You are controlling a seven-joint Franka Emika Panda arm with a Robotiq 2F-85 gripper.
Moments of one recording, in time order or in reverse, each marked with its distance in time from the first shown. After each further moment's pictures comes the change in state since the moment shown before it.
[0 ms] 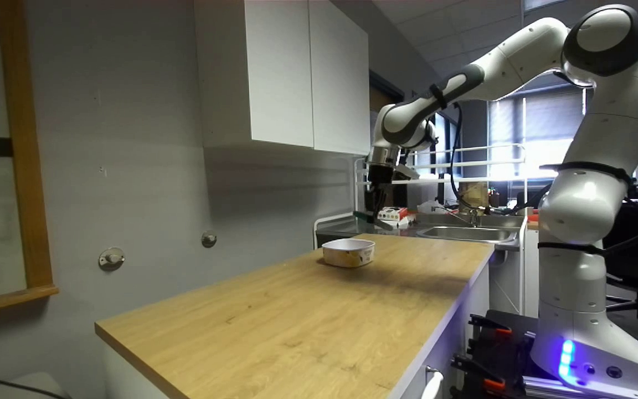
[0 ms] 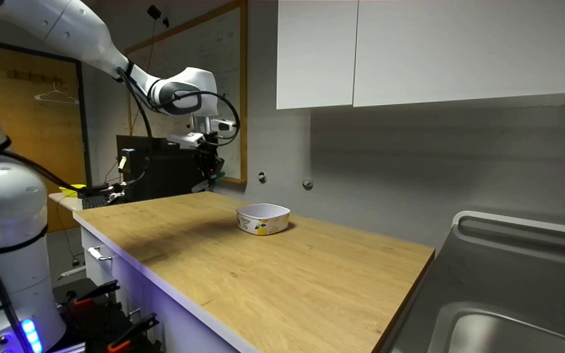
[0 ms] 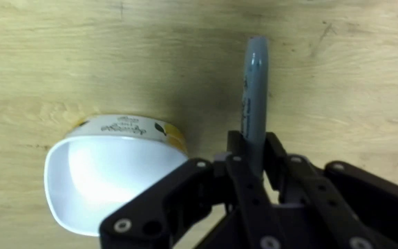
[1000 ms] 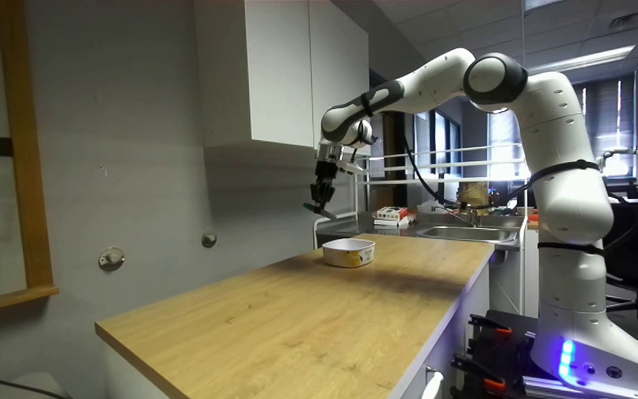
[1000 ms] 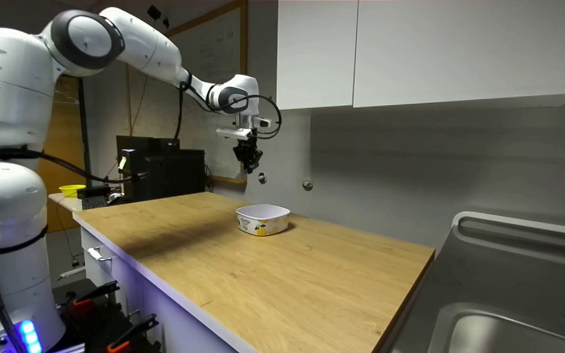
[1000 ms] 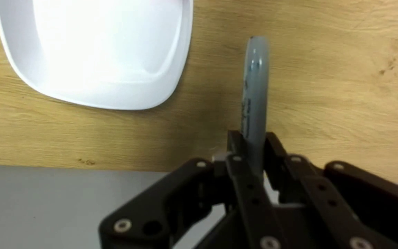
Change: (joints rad) arm -0.010 0.567 0.033 0.707 0.035 -0.149 -0.012
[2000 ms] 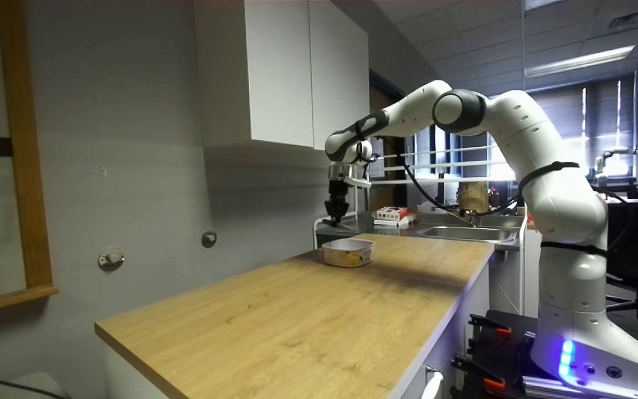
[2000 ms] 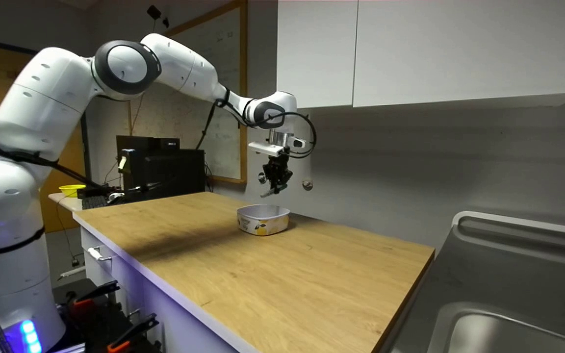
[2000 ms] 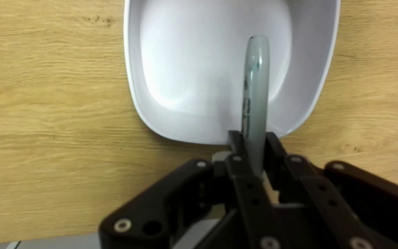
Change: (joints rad) arm -0.192 0.258 -0.002 0.251 0.006 -0.157 -0.024
